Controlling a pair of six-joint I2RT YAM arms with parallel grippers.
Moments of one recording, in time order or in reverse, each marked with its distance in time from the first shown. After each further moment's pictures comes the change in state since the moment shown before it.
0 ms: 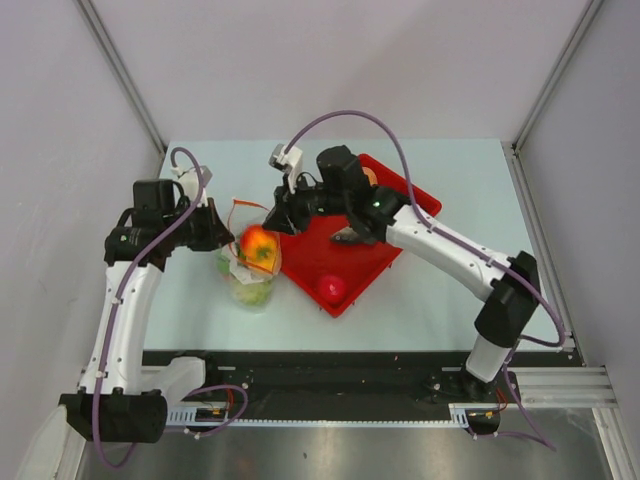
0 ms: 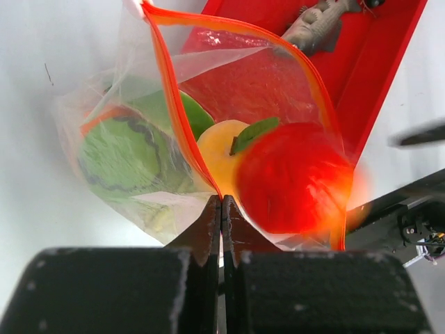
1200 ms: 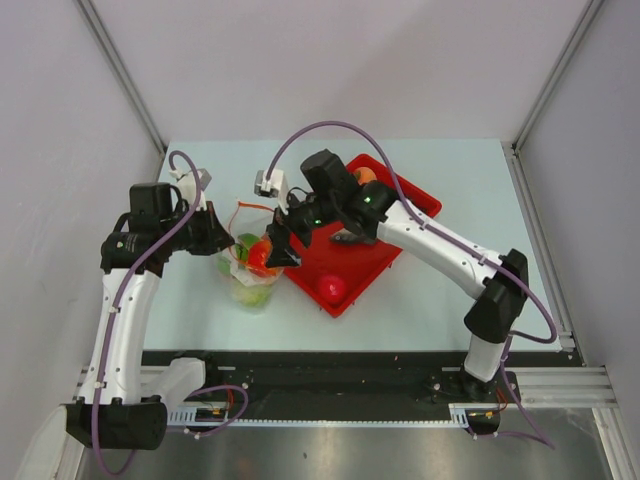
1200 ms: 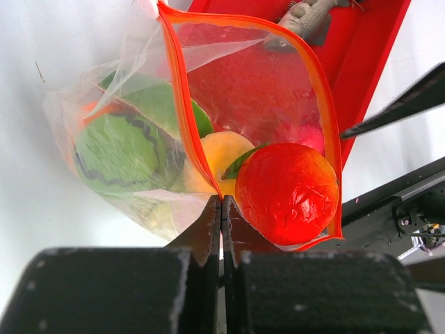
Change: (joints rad) left arm 0.000 -0.040 0.000 -0.029 0.023 0.009; right arm 0.040 0.069 0.142 -0.340 -0.117 -0.246
